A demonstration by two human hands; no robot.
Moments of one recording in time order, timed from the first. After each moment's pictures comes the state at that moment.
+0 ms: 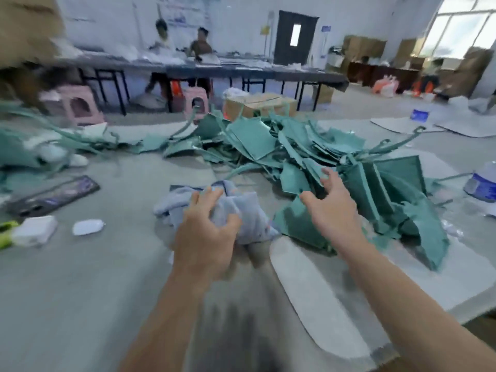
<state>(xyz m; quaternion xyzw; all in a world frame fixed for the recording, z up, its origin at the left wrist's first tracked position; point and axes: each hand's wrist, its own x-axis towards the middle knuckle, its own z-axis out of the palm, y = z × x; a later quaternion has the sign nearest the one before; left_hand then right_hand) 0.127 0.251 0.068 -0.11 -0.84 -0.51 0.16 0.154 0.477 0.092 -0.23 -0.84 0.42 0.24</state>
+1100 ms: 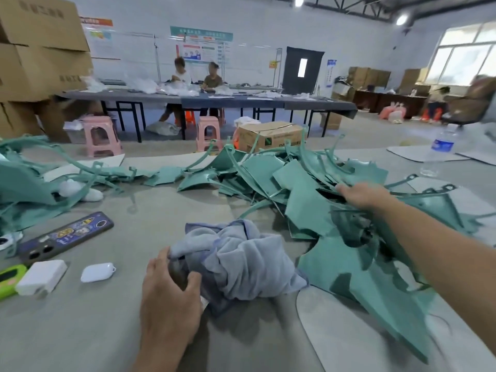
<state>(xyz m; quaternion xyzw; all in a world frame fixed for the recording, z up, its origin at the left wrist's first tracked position) 0.066 0.185 -0.003 0.05 -0.87 -0.44 0.20 0.010 0.590 0.137 -0.28 -0.96 0.07 0.01</state>
